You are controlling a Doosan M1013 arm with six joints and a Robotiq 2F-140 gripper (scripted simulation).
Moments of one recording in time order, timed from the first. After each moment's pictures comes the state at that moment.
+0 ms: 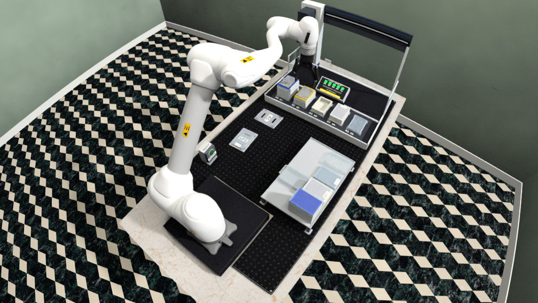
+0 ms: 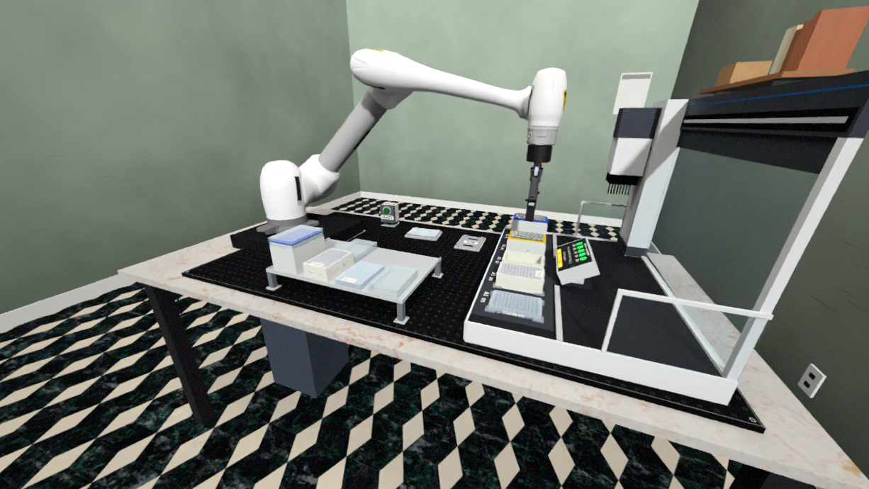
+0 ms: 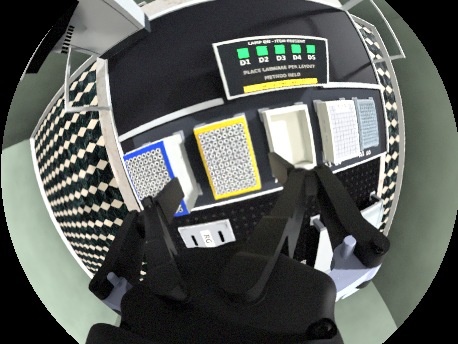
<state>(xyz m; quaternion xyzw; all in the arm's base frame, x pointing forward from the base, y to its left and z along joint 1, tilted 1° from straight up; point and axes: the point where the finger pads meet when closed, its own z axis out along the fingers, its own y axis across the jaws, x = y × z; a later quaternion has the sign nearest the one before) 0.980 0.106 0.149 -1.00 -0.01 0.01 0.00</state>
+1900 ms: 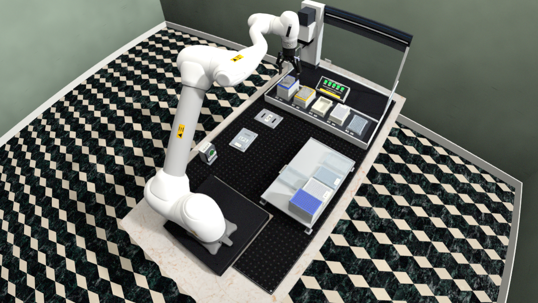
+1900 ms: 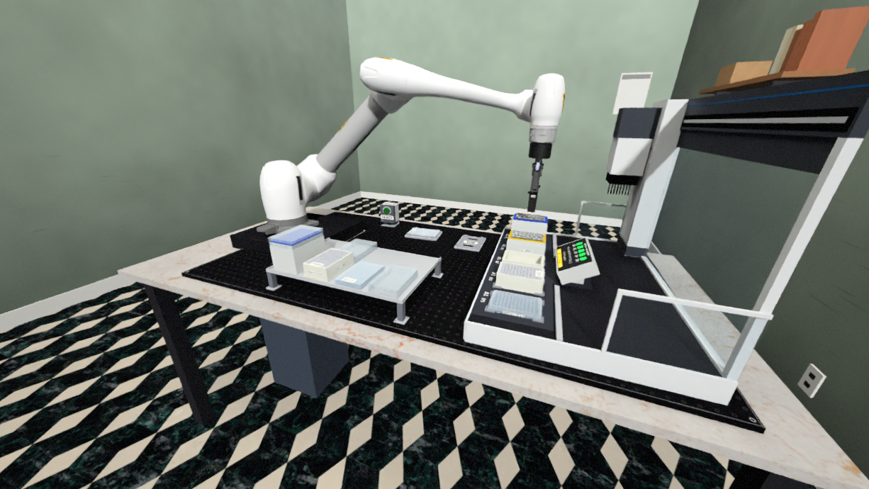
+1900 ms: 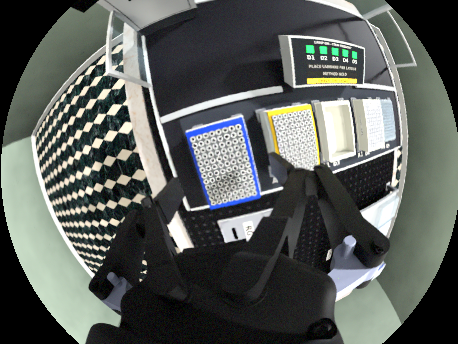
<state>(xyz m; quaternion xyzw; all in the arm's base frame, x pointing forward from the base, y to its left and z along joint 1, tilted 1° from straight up) 0.978 0.224 0.149 -1.00 -0.01 0.01 0.00</state>
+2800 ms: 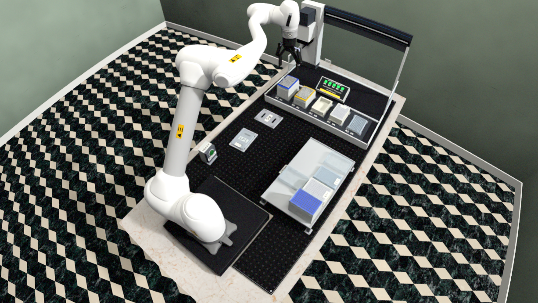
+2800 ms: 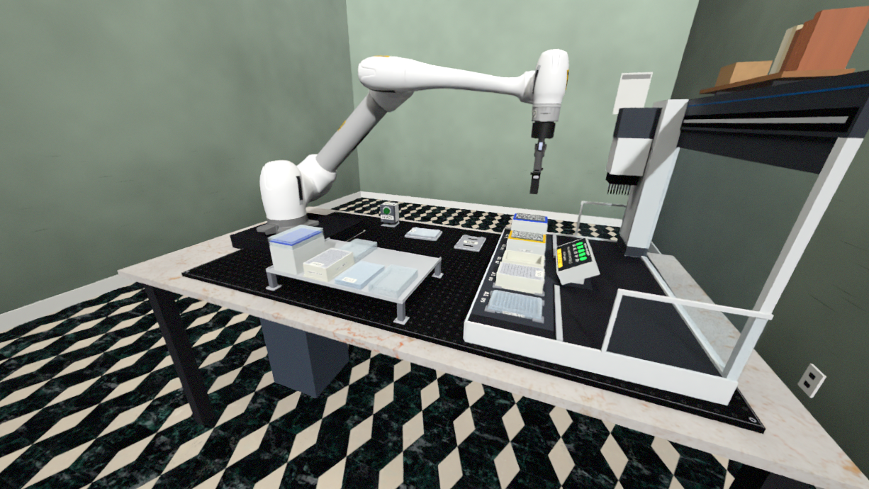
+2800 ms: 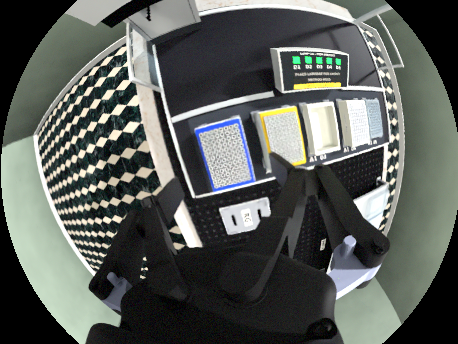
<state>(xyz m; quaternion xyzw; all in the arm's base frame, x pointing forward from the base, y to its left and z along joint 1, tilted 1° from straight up) 0.979 0.224 0.216 -1.00 -0.01 0.00 0.00</state>
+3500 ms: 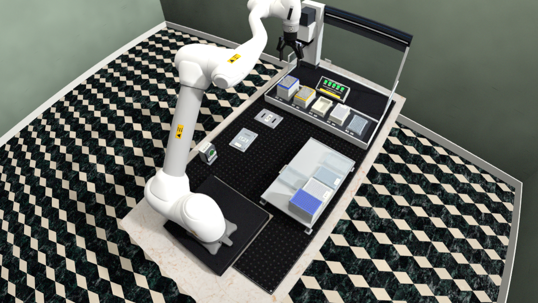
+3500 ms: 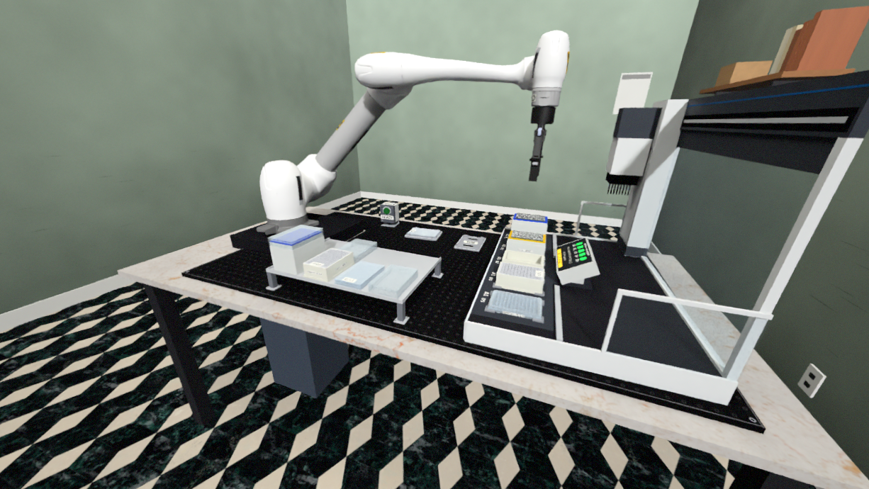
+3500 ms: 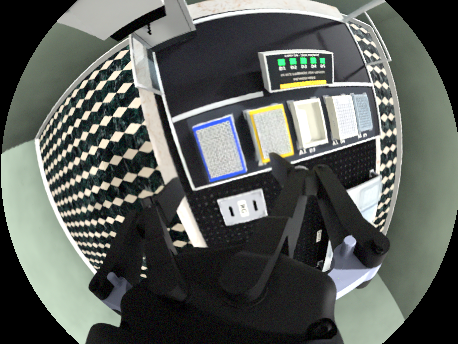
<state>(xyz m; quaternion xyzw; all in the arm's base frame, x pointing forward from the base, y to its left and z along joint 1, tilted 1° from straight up) 0.972 0.213 0.262 -1.00 0.00 0.01 0.00</state>
